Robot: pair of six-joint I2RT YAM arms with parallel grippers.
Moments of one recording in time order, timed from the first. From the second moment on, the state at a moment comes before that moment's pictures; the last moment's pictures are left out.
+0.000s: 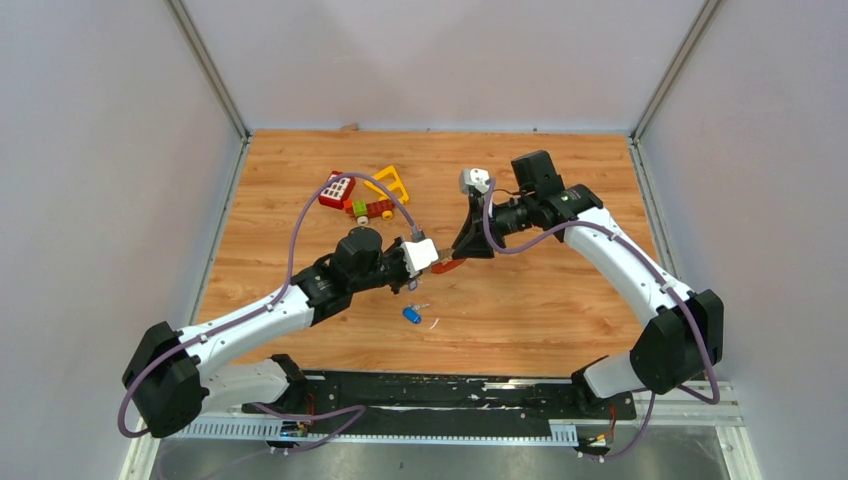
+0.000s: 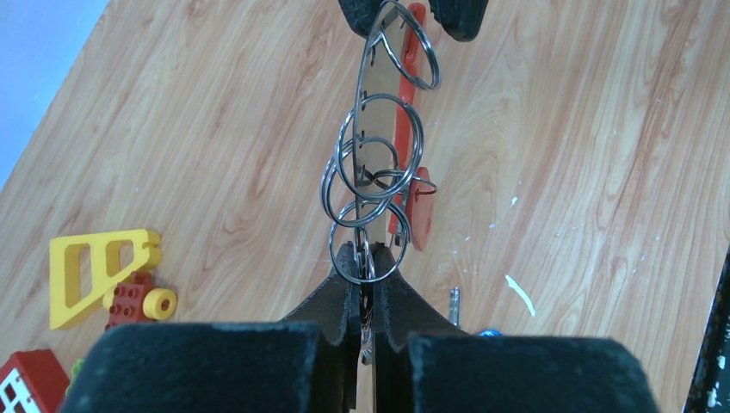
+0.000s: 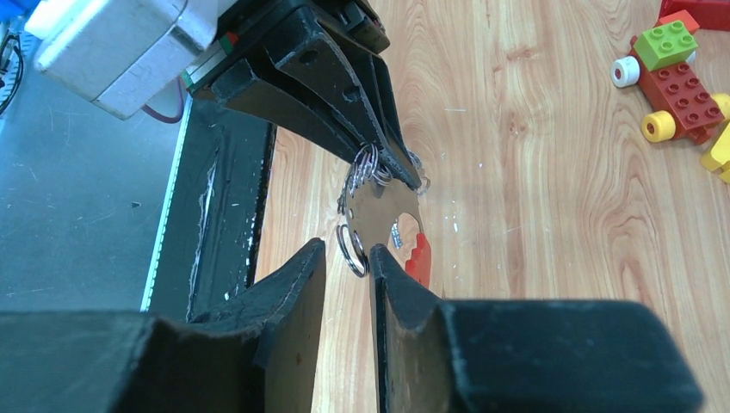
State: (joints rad) left arm -0.82 1.12 0.70 0.02 0.23 0.40; right arm 0.46 1.44 1.29 -0.70 -1.09 -0.58
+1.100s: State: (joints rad) left arm -0.82 1.12 0.70 0.03 0.24 0.39; right arm 0.47 1.39 1.30 -0.74 -0.93 -0.62
